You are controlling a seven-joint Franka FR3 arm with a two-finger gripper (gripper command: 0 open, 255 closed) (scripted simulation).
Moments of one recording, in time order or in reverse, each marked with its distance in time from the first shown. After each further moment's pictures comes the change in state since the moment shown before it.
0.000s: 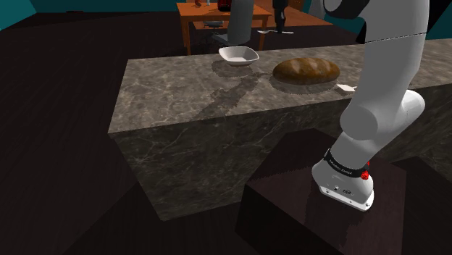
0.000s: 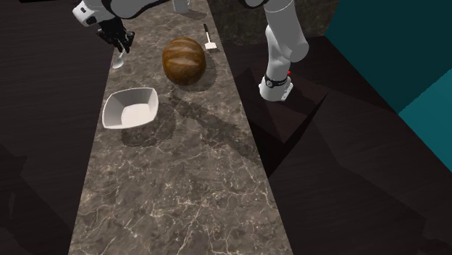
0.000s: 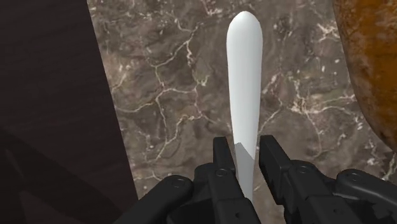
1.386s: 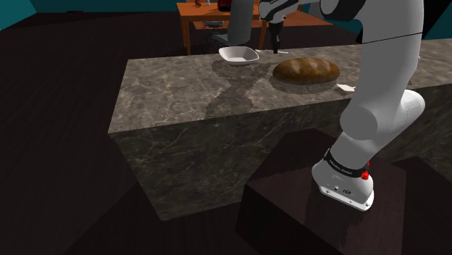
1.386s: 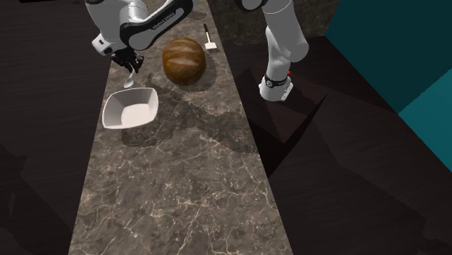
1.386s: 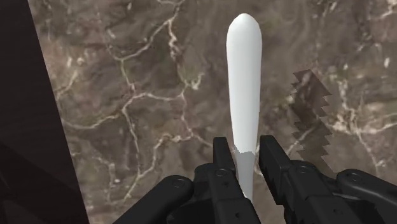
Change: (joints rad) arm -0.003 0.036 0.001 -0.221 -0.008 0.253 0.042
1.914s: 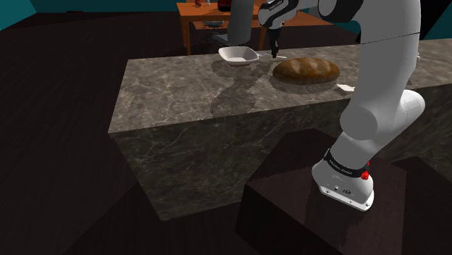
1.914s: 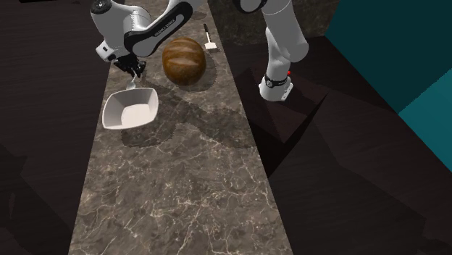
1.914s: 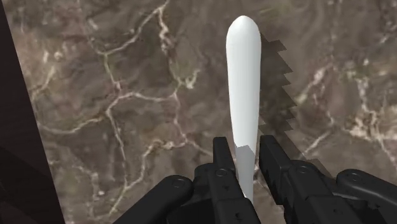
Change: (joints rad) arm 0.000 0.021 0.001 -0.037 -0.001 0.056 0.012
